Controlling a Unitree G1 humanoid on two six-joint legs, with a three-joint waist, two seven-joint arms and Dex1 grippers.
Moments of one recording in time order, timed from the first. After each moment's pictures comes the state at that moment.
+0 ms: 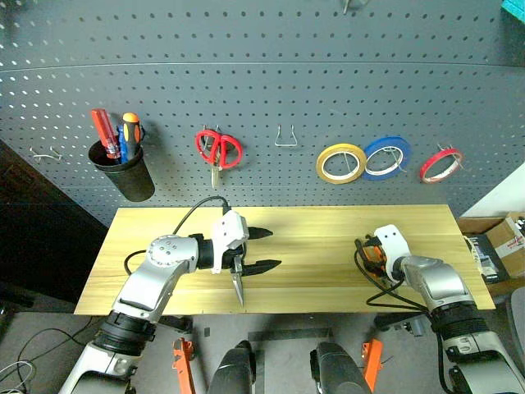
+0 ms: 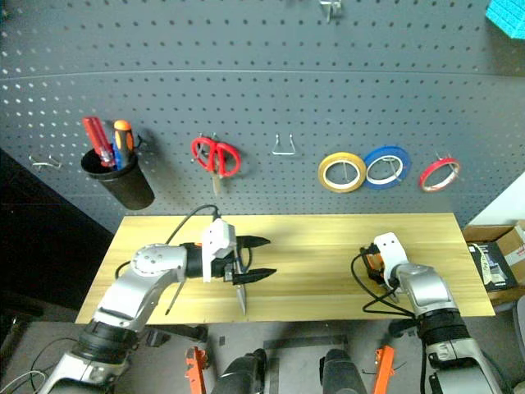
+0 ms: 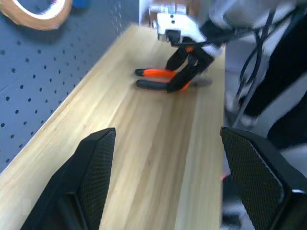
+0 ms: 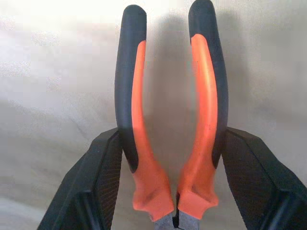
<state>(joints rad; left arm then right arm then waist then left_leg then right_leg) -0.26 0.58 -0.10 -0.12 -0.38 0.30 -1.07 -0.38 -0.41 0.05 0.11 0.07 0.85 0.35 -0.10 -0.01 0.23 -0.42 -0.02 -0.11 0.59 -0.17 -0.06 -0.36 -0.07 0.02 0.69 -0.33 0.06</state>
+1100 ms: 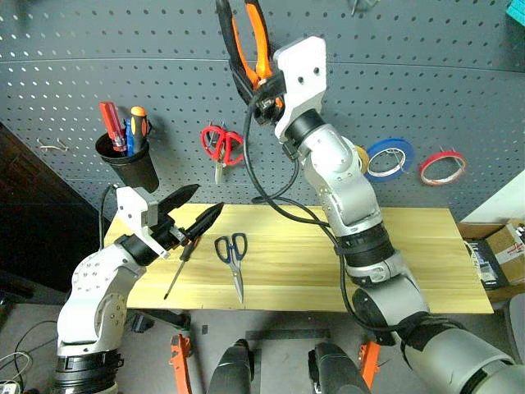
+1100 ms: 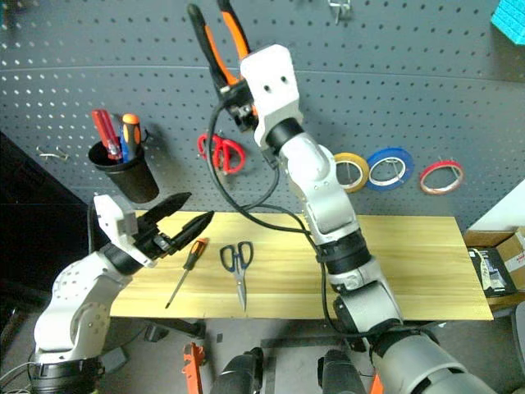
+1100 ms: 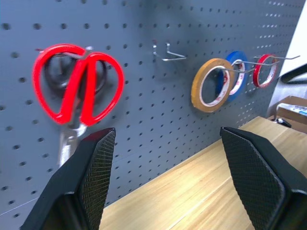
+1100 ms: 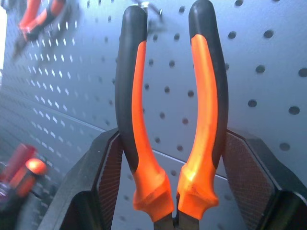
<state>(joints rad) -0.14 0.49 0.25 -0.25 -0.55 0.23 -0.75 -1.03 0.05 0.14 0.28 -0.01 0.01 0.18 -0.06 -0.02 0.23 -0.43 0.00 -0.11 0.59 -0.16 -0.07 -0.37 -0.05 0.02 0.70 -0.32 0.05</state>
